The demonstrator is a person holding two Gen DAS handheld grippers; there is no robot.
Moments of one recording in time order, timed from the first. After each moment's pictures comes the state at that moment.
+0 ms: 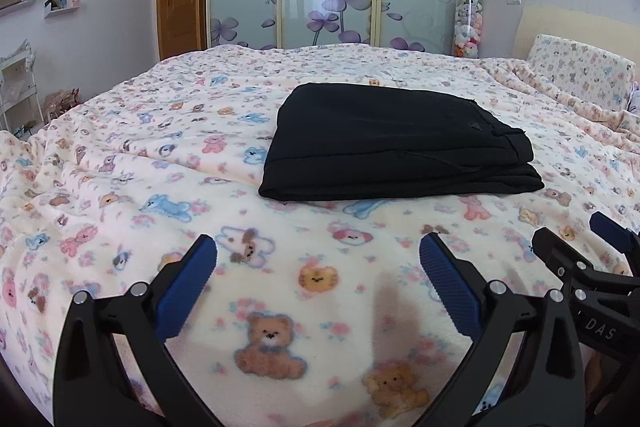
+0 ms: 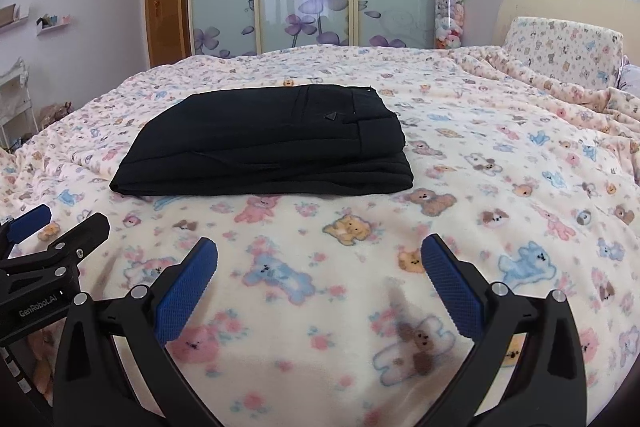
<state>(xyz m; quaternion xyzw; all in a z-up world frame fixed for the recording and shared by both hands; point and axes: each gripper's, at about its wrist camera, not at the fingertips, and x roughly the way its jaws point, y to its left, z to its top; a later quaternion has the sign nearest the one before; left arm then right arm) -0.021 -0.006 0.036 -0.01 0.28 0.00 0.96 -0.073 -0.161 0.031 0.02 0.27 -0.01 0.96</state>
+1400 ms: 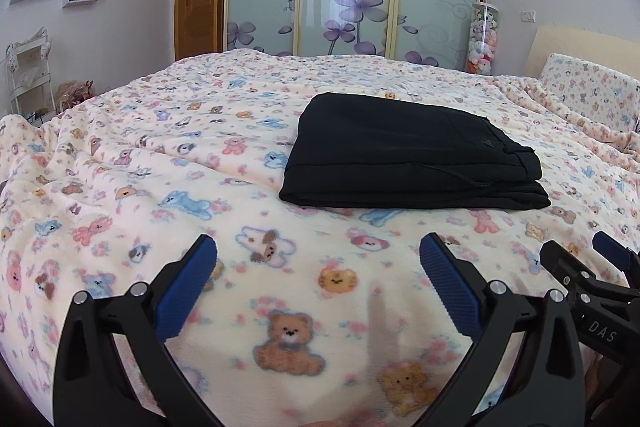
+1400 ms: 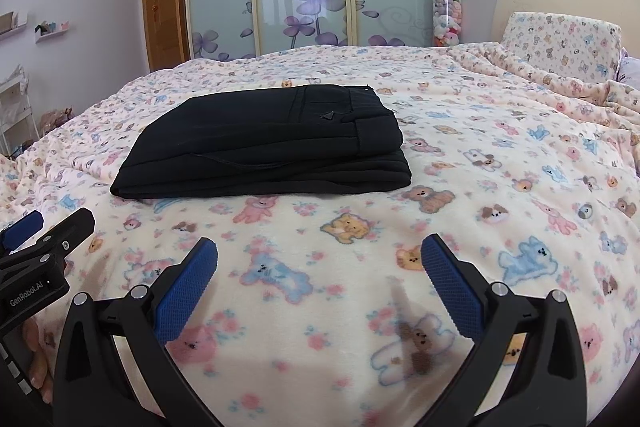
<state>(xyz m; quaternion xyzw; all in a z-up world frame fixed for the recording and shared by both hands) -0.028 0.004 0.038 -0.03 0.26 0.02 0.96 -0.077 -0.162 0.030 0.03 0.27 -0.01 0.96</state>
